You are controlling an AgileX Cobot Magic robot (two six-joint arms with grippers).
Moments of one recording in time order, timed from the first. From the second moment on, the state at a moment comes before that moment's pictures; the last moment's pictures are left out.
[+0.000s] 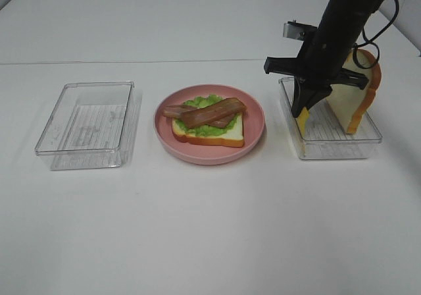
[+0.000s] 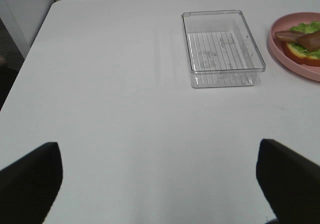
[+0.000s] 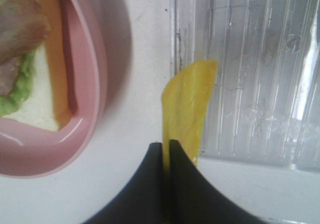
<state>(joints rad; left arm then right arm) 0.11 -0.01 -0.52 -0.08 1.08 0.05 0.20 2.21 -1.74 0.19 1.13 0.09</state>
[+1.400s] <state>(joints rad) 0.11 -0.01 -0.52 -0.08 1.08 0.05 0.32 2.33 -1.75 1.06 0.89 -0.25</state>
